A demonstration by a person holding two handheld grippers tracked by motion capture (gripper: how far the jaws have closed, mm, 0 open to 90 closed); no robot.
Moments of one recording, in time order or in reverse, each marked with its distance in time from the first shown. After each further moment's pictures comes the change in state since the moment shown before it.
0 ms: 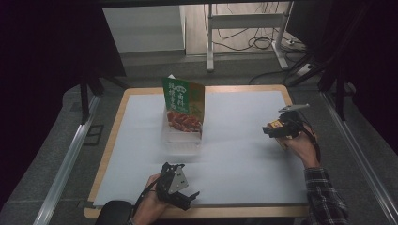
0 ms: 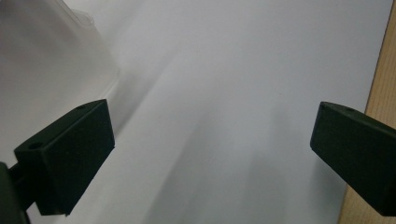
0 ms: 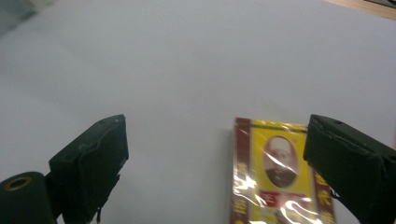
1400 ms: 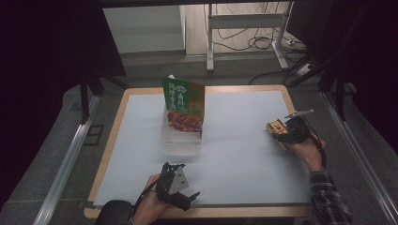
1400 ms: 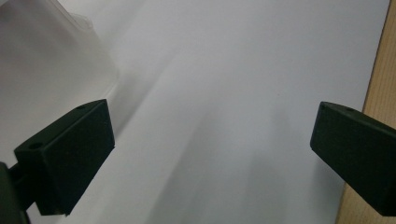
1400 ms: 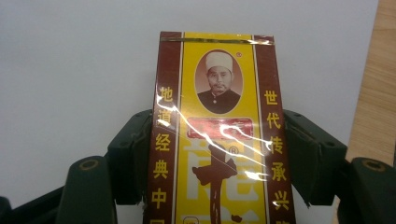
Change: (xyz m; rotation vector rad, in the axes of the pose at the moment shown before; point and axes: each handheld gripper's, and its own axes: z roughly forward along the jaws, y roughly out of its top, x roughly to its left) left arm -0.001 0.001 -0.001 -0.001 0.000 0.012; right arm -0.014 -0.027 0.000 0.122 -0.063 0.065
